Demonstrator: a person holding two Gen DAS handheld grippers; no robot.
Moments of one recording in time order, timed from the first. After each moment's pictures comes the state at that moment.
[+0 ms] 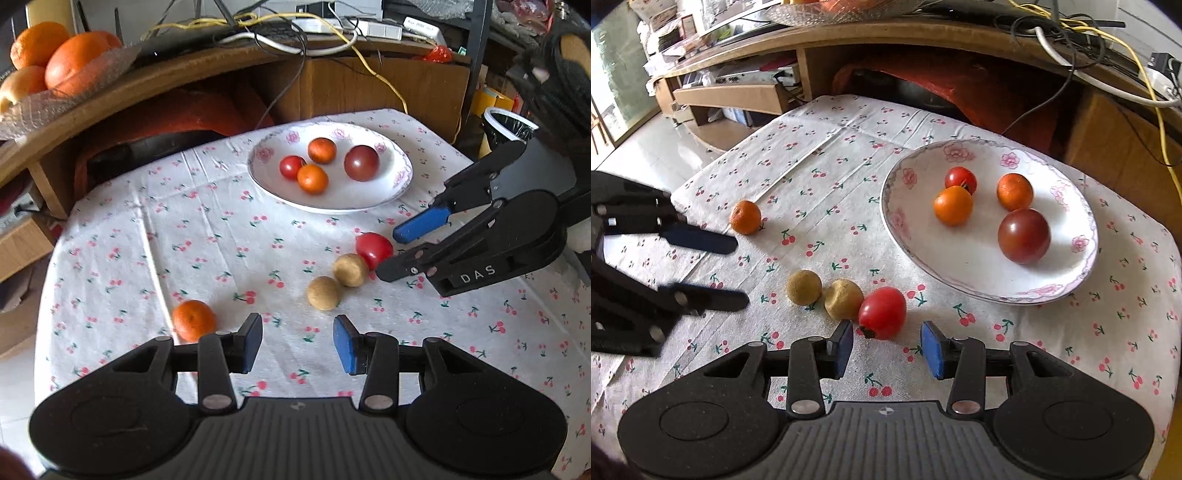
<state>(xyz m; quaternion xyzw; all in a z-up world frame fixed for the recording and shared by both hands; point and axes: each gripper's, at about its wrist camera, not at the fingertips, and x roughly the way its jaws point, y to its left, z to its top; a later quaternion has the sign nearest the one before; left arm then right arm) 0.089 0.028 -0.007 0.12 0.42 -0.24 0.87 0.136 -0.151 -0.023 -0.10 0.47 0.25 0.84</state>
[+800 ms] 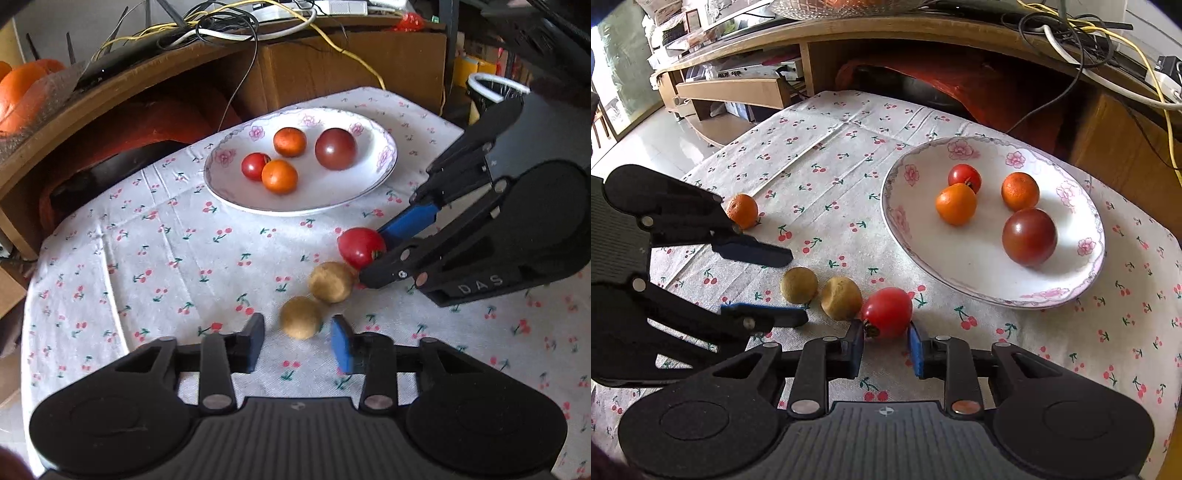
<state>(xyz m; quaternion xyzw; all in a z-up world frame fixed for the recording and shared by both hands) 0.106 -0.014 -0.034 0.17 0.41 -0.26 0.86 0.138 -0.150 -0.027 -0.11 0.47 0.25 0.84</state>
